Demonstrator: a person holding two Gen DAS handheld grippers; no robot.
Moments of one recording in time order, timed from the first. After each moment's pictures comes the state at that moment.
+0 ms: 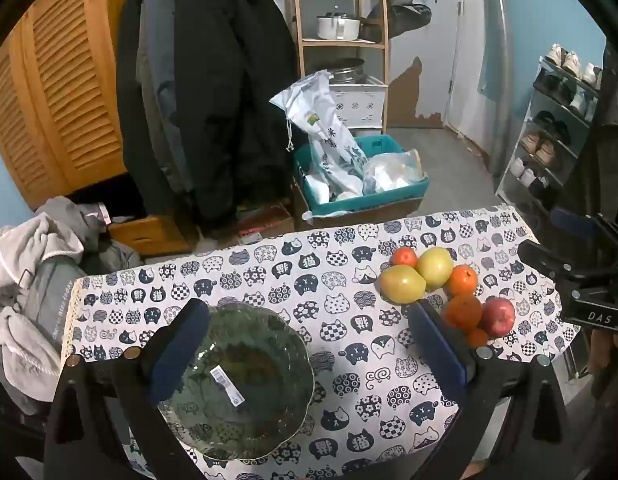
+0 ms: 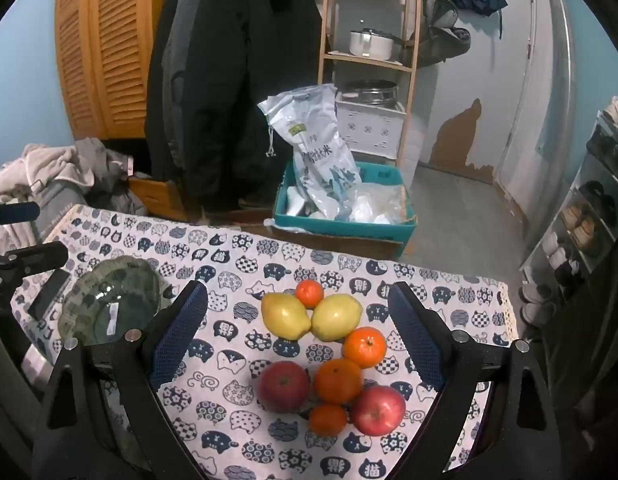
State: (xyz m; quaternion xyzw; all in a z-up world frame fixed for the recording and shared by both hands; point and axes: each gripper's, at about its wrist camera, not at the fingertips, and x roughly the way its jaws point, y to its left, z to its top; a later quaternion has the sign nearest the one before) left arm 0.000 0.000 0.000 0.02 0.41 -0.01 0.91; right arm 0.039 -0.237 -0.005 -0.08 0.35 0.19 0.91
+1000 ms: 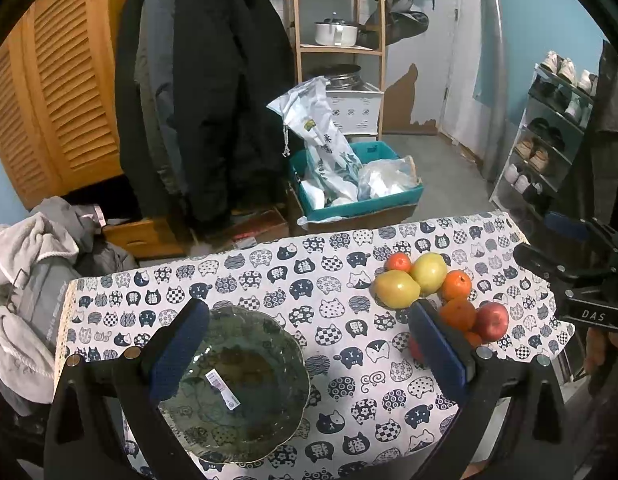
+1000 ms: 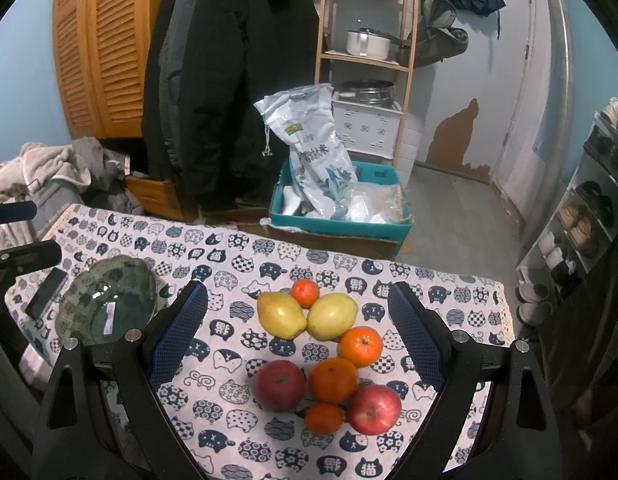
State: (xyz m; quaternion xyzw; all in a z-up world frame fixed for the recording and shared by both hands) left arm -0.003 0.005 0.003 0.01 0.39 -0.02 0.92; right arm 0.039 -0.240 -0.005 -0.08 0.35 0.18 0.91
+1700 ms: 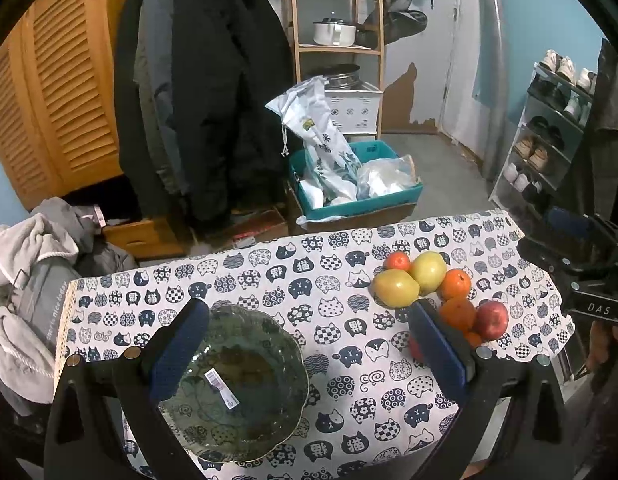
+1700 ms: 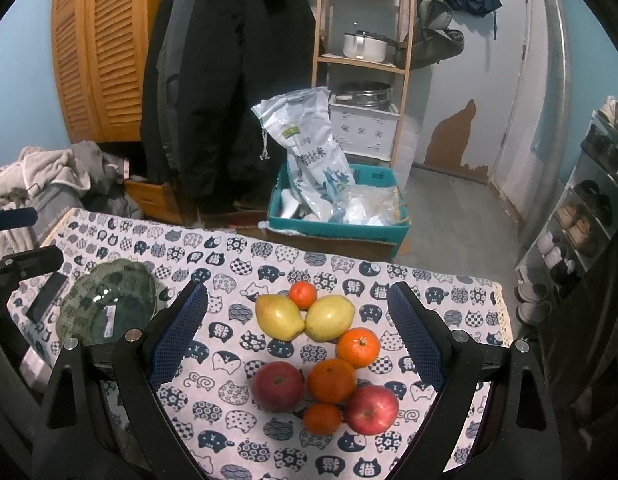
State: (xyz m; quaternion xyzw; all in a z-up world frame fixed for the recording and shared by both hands) left arm -0.004 0.008 0.001 0.01 0.39 -0.02 0.92; right arm 0.038 -0.243 0.000 -0.08 0.35 0.18 0.91
